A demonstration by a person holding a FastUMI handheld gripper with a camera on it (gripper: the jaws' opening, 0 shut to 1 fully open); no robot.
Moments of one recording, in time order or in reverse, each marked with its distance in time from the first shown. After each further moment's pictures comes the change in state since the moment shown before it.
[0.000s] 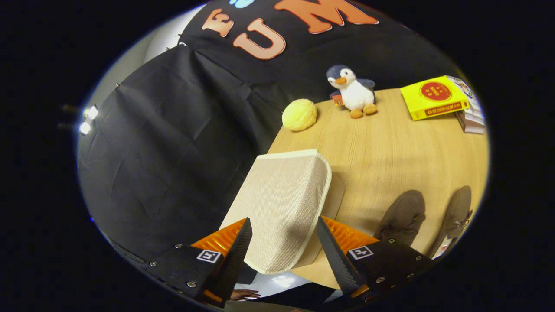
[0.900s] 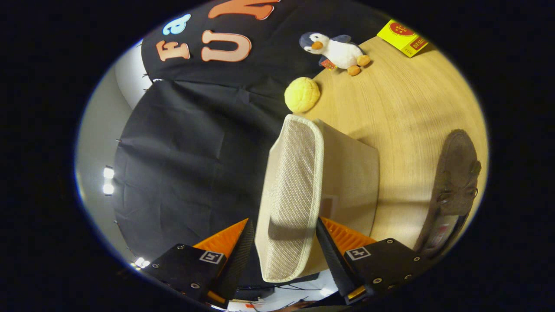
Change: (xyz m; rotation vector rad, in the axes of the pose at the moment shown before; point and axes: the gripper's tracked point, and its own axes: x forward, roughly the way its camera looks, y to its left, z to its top) arm 0.011 0.033 -0.001 0.334 0.018 0.279
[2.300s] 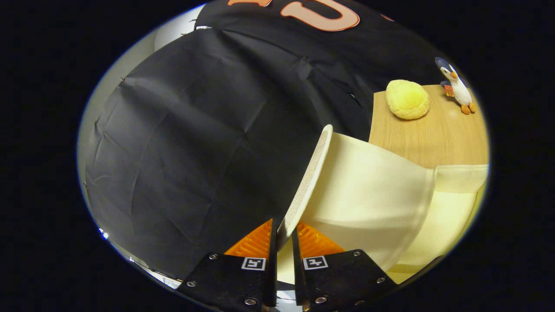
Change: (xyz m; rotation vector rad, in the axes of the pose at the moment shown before) arm 0.259 0.211 -0.053 -0.332 0.099 -0.114
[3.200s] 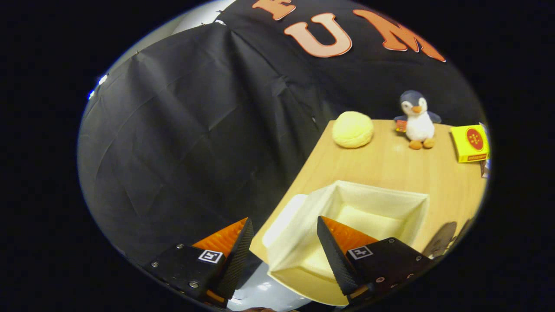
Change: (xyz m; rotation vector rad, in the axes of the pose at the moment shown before) arm -0.044 -0.041 0.059 -0.250 -0.143 -0.305
